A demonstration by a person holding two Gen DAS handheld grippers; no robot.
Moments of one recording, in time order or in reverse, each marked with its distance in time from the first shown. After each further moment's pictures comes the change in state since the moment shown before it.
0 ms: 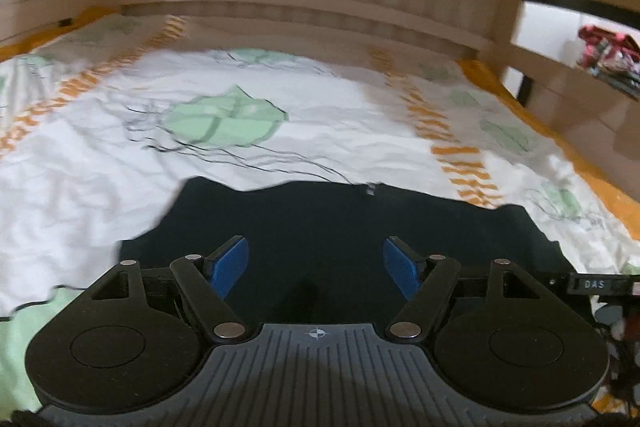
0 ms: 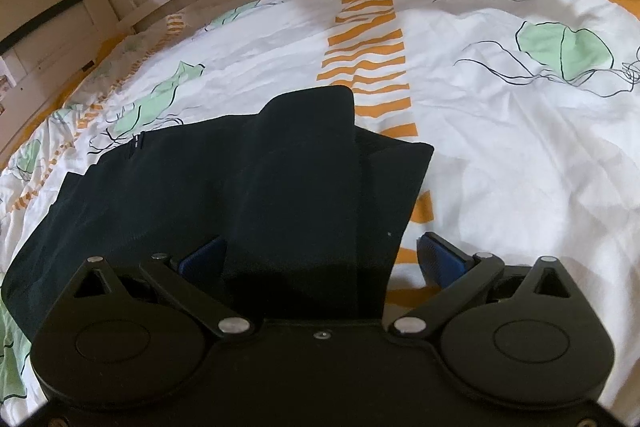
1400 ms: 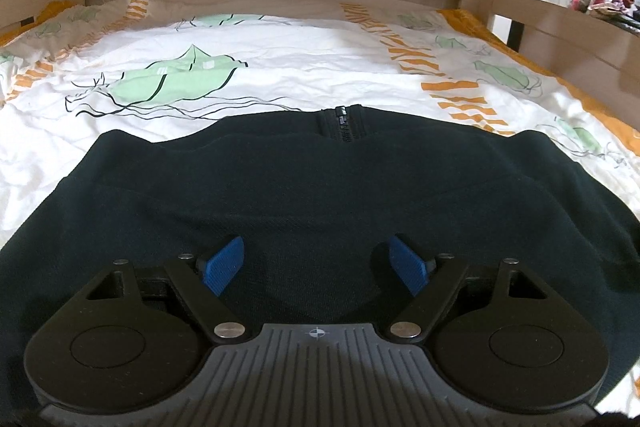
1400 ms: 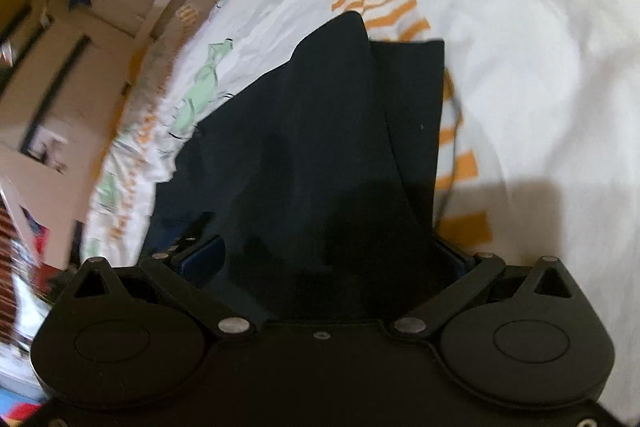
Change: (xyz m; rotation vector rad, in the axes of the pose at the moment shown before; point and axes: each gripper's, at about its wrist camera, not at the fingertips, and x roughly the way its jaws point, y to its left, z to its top) left arm 0.061 -0.021 -0.045 0.098 0.063 -0.010; right arm -0.017 -0.025 -0.006 0.370 0.238 0.283
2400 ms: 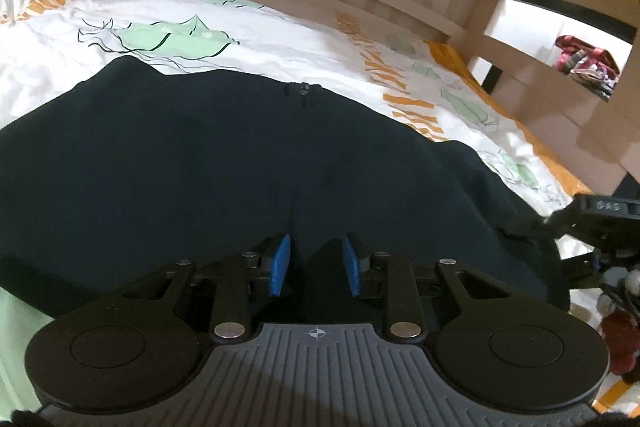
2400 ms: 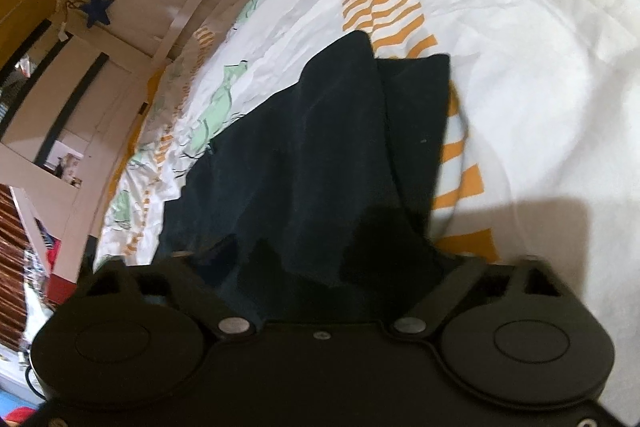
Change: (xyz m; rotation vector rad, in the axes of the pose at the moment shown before) left arm -0.051 -0.012 -0.035 -0.222 -0.019 -0.136; right arm 0.004 -0.007 0.000 -0.035 -0.084 0.014
